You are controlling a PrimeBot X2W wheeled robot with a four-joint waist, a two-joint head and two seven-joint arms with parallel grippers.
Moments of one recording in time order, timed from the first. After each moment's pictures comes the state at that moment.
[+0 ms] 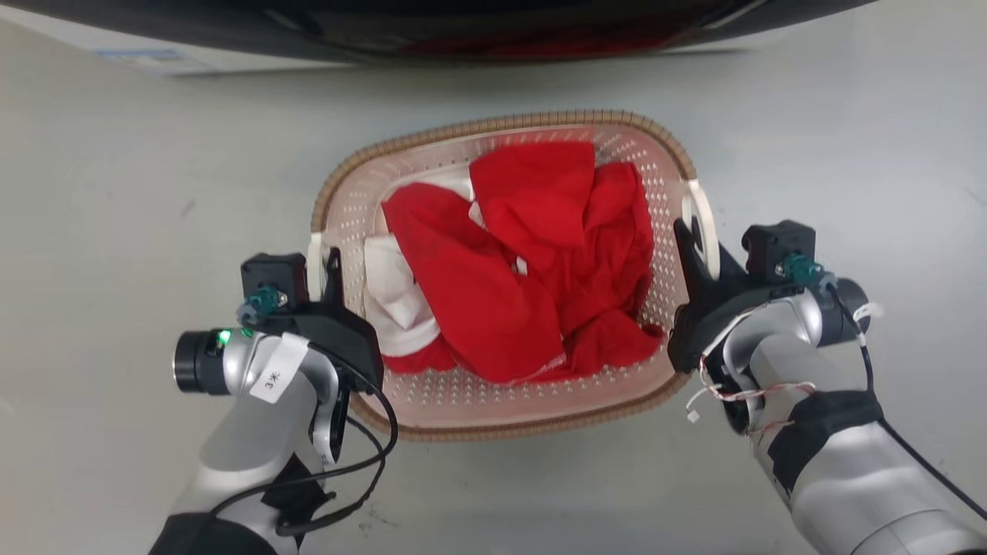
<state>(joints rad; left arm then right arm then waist) -0.79 0.03 -0.48 1.05 -0.57 0.12 -0.24 -0.86 -0.07 0.52 1.02 0.44 0.02 -0.24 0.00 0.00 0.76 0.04</state>
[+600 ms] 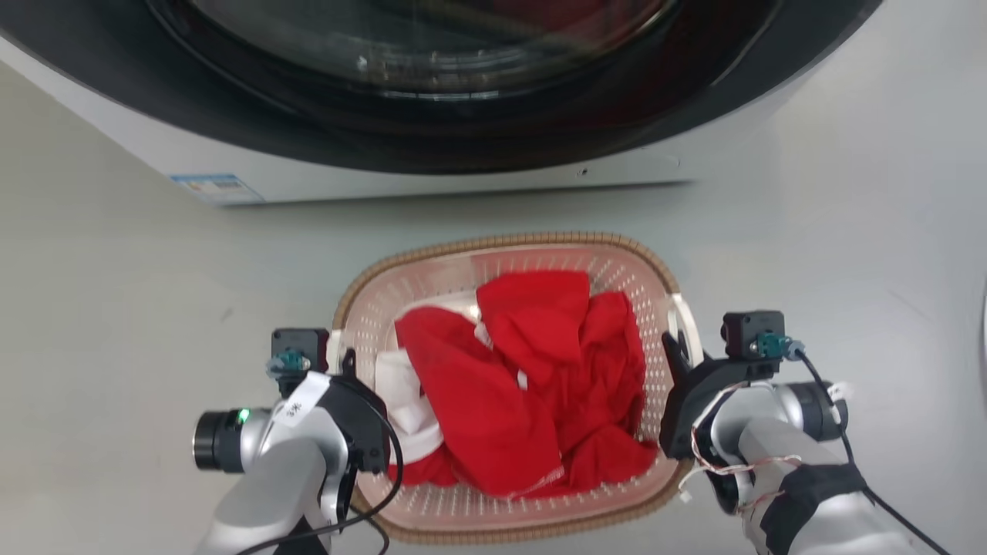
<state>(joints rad) -0.70 0.03 -0.61 1.11 -0.68 0.12 -0.13 -0.73 -0.07 0.66 1.05 0.63 -0.03 -0.13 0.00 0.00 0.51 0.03</state>
